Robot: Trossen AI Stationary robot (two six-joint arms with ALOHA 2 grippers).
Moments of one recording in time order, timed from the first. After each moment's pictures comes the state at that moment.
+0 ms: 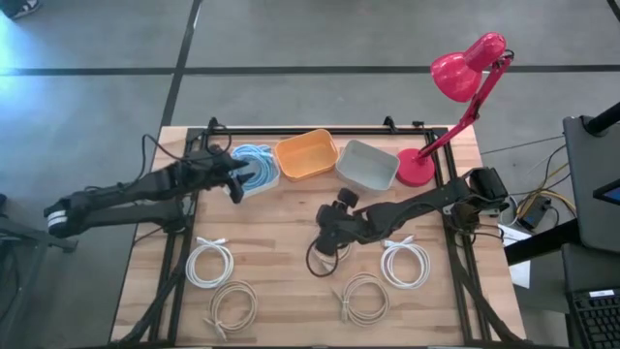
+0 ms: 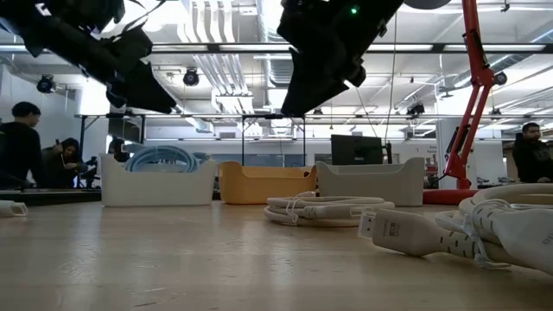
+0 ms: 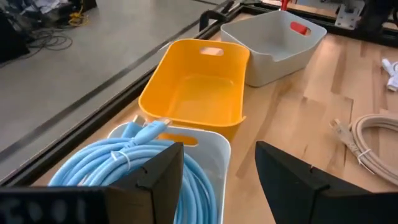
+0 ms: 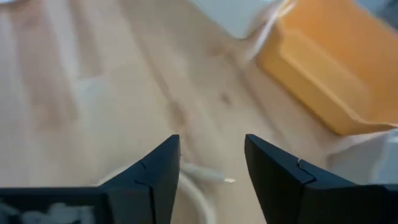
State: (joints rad) left arm 0.39 0.63 0.45 -0.21 -0.15 -0.08; right arm 0.24 1.80 1.30 -0.48 0.56 0.46
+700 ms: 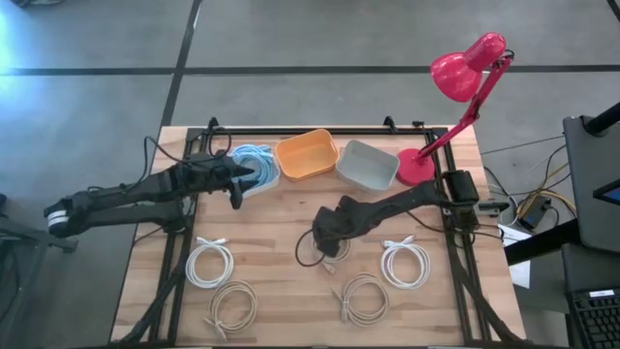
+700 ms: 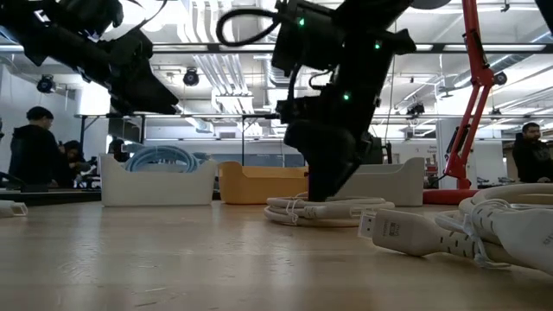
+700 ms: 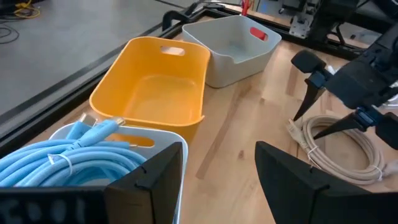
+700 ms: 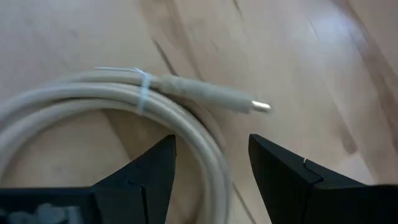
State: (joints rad) left arm 0.39 0.63 0.41 -0.15 0.01 -0.13; right arm 0.15 2.00 1.30 -0.61 0.33 0.61
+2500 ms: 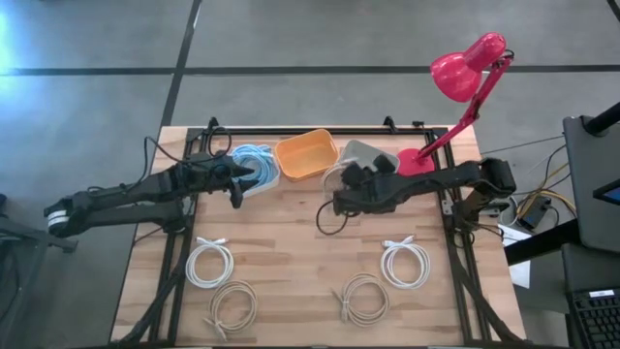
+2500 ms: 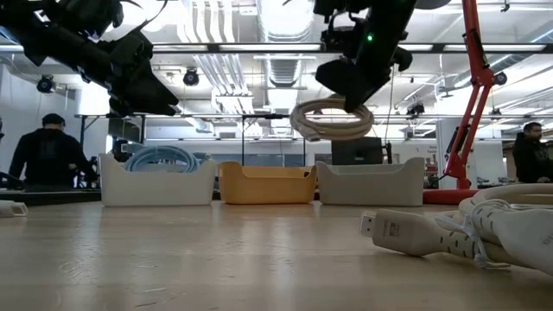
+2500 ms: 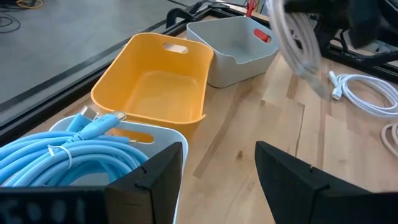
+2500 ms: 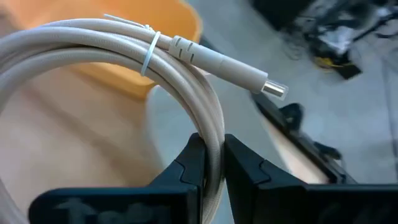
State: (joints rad) left arm 0.39 0.63 0.40 -0.15 0.00 -0.18; right arm 0.05 1.69 1.32 -1.00 0.90 0.77
